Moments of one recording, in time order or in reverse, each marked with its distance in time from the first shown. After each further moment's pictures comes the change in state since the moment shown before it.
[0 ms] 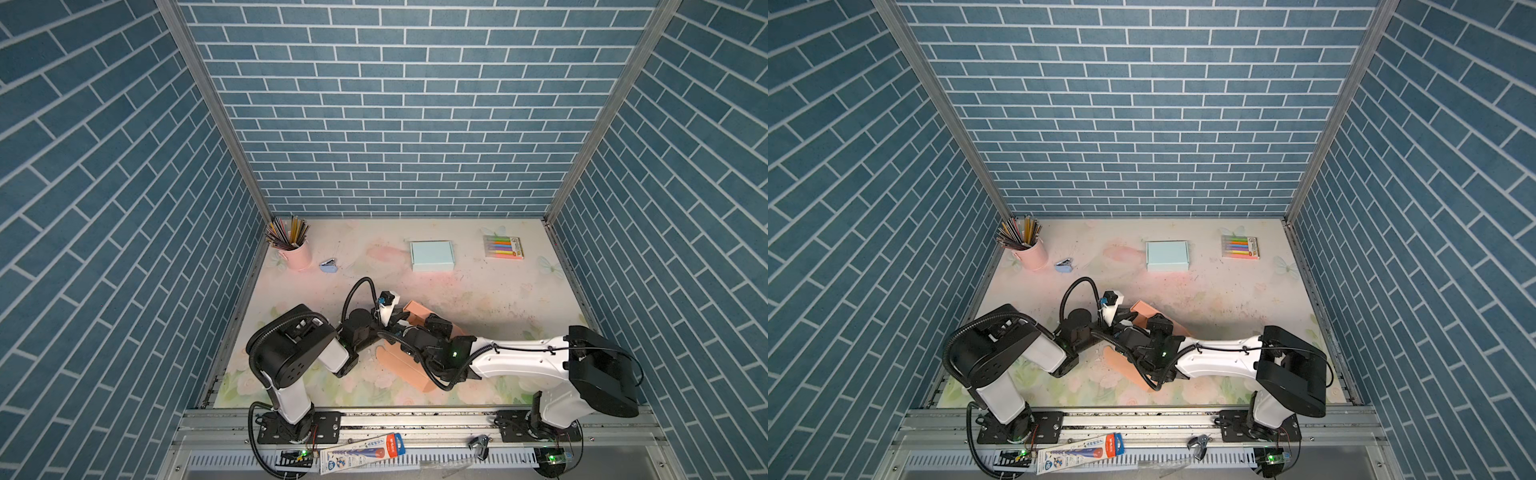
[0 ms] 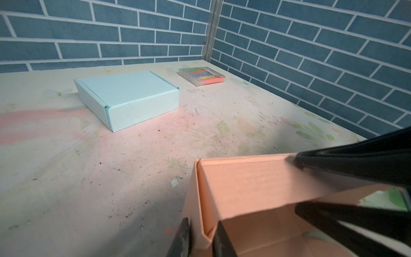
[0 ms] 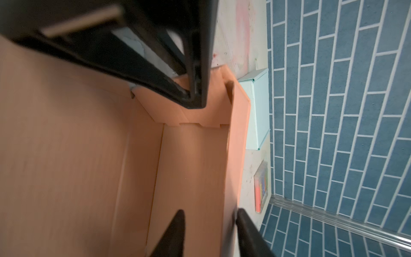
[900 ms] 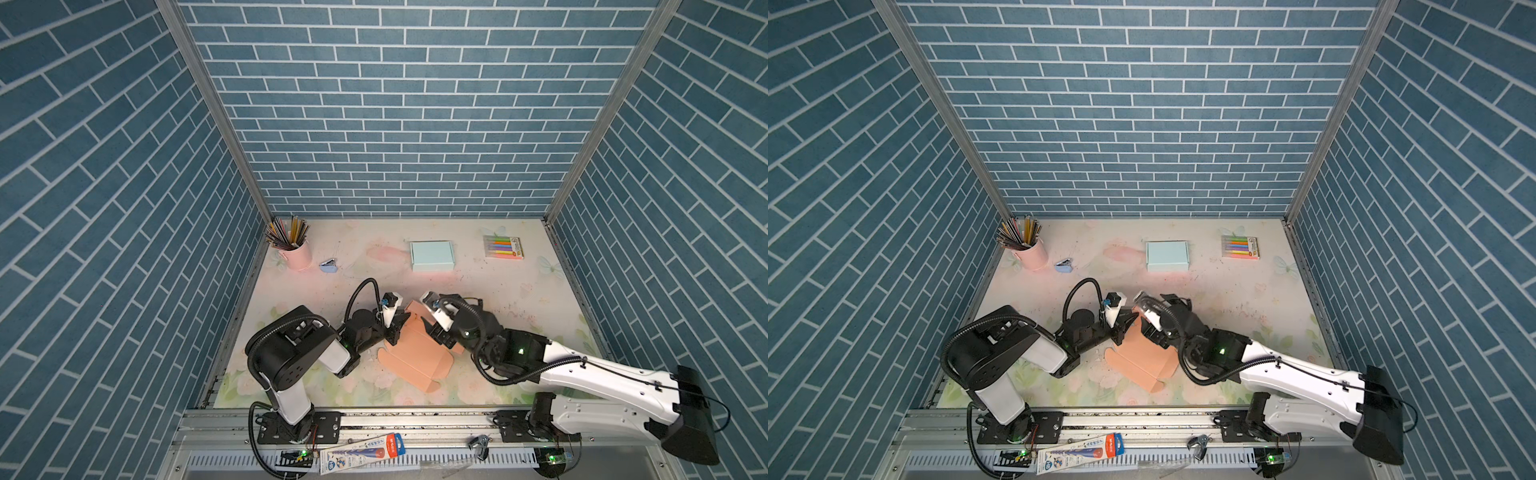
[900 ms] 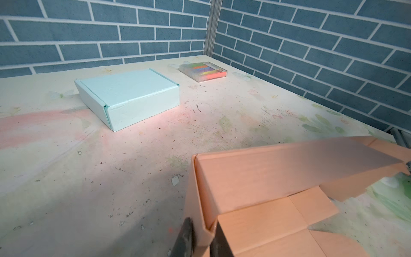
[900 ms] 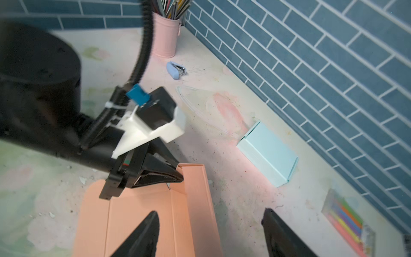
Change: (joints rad) left arm -0.025 -0.014 0.010 -0.049 -0.041 0.042; right arm -0.231 -0.507 -0.065 0.087 -0.521 0.351
